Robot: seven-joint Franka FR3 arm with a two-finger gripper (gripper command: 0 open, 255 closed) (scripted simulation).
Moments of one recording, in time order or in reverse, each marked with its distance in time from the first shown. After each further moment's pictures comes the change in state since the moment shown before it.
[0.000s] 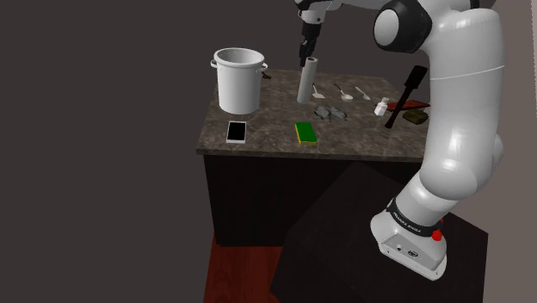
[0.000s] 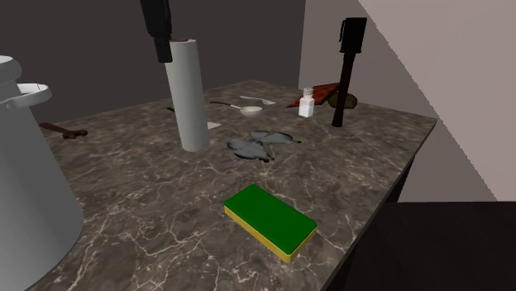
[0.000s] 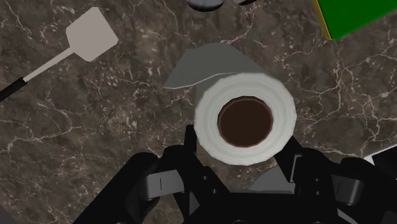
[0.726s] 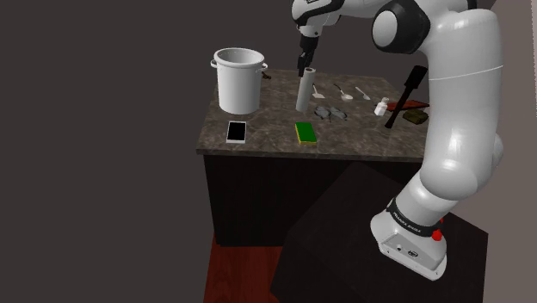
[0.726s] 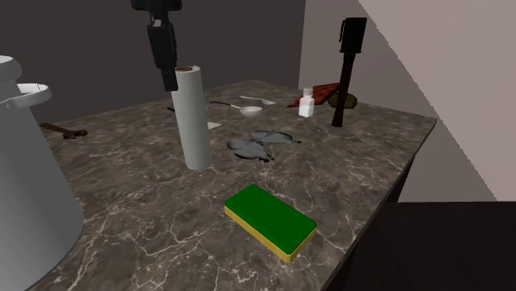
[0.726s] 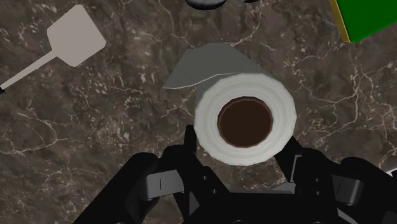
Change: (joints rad) arm 0.008 0.009 0.004 -0.108 0.006 0.116 -0.008
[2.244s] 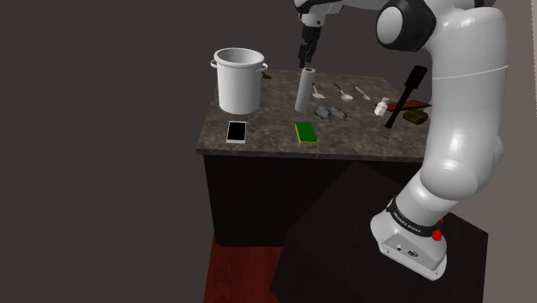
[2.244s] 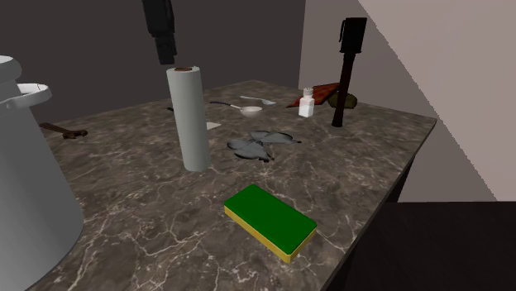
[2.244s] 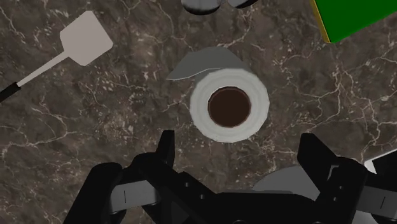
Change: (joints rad) arm 0.004 -0.031 -0.006 0.050 -0.012 -0.082 0.013
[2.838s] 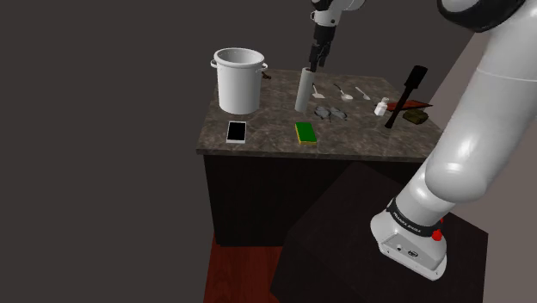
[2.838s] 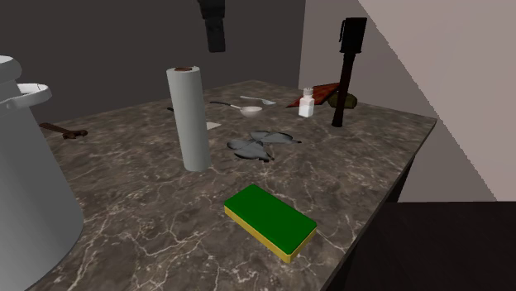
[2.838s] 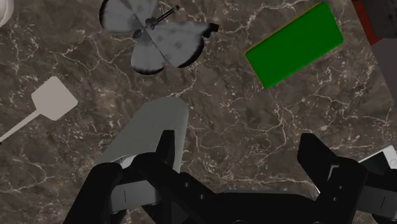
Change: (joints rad) arm 0.109 -0.358 -0.022 -0.438 -0.117 0.061 0.141
